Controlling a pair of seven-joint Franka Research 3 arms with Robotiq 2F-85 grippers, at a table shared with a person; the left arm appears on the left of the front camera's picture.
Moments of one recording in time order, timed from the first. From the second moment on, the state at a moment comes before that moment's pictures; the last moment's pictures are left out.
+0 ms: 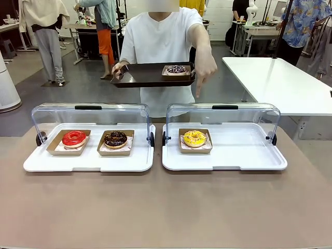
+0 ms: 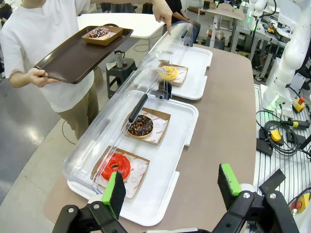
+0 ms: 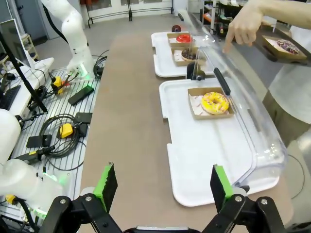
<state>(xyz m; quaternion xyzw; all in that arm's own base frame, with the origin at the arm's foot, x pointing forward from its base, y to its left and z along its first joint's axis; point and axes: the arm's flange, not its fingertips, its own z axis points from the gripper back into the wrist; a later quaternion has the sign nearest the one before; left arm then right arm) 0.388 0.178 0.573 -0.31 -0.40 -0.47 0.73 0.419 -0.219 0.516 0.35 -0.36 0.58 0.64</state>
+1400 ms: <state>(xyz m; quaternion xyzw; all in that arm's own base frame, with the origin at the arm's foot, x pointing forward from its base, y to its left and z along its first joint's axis) 0.388 0.178 0.573 -0.31 -0.40 -0.47 0.73 0.426 -0.079 0.619 0.27 -0.31 0.68 0.61</state>
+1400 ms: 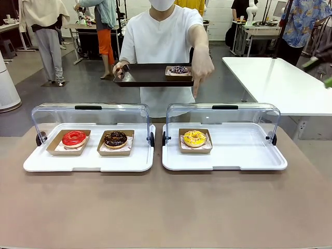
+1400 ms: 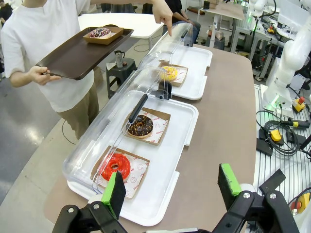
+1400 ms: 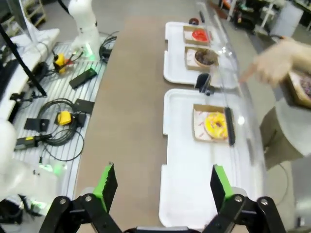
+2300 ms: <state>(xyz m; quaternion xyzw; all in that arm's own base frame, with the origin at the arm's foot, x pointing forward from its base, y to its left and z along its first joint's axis) 0.388 0.178 0.573 -0.31 -0.40 -0.47 0.73 0.426 0.171 0.510 0.12 -0.09 0.77 0.62</state>
